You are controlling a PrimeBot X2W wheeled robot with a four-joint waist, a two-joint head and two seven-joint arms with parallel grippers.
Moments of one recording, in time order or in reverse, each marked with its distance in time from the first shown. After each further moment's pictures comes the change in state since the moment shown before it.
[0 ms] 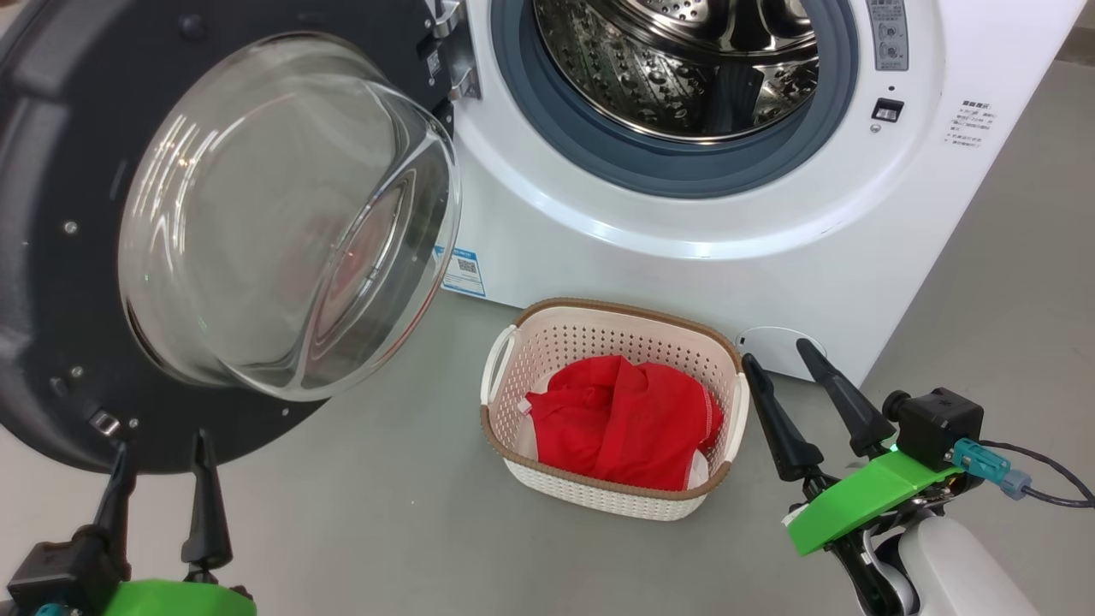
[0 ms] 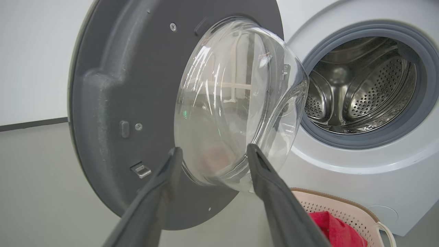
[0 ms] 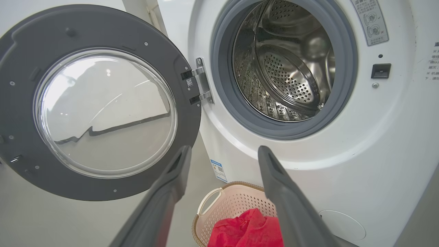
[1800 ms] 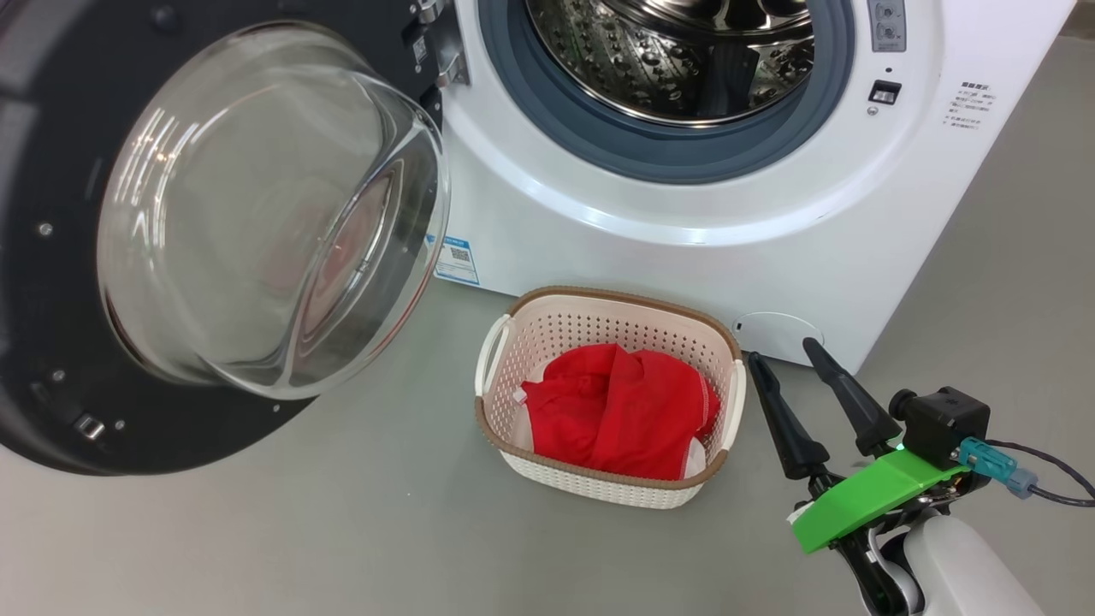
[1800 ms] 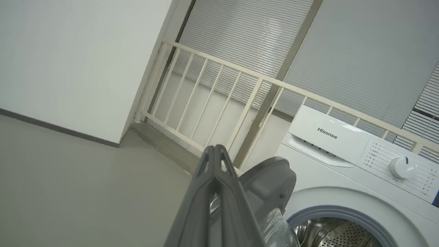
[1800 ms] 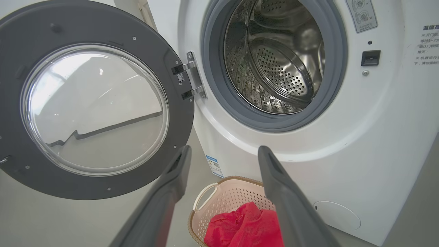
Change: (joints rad) left arm -0.342 0.218 0.395 -0.095 -0.541 -0.073 0.312; right arm 0.000 -0.002 -0.009 0.004 0.003 0.000 0.000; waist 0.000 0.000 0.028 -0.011
